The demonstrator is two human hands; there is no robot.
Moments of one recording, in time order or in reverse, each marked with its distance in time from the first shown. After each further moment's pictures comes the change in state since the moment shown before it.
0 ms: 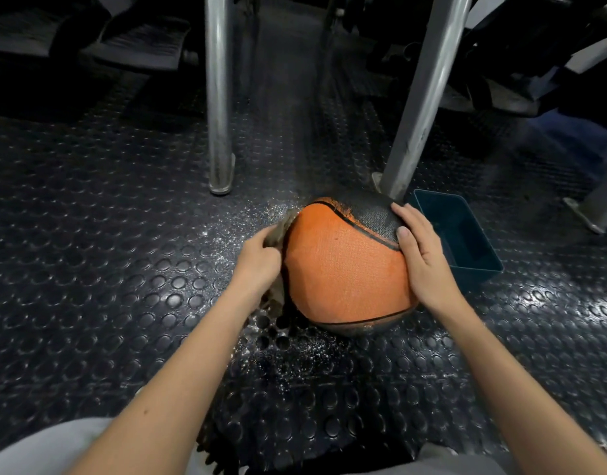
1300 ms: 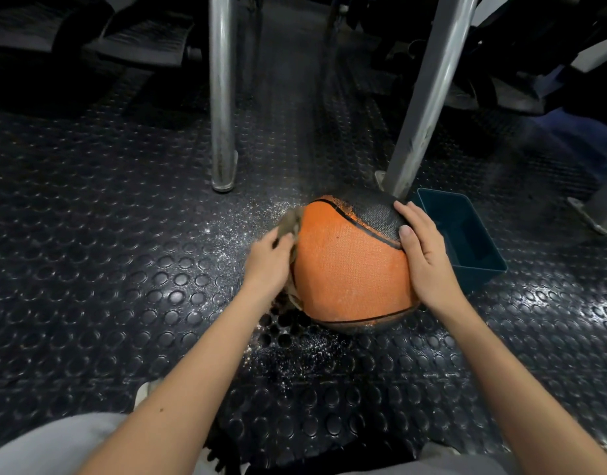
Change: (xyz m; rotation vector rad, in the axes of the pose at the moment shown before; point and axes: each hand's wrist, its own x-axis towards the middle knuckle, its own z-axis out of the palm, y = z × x) left_hand 0.010 -0.022 0.014 -0.006 0.042 0.096; right_hand -0.003 -0.003 0.002 0.005 0.003 0.006
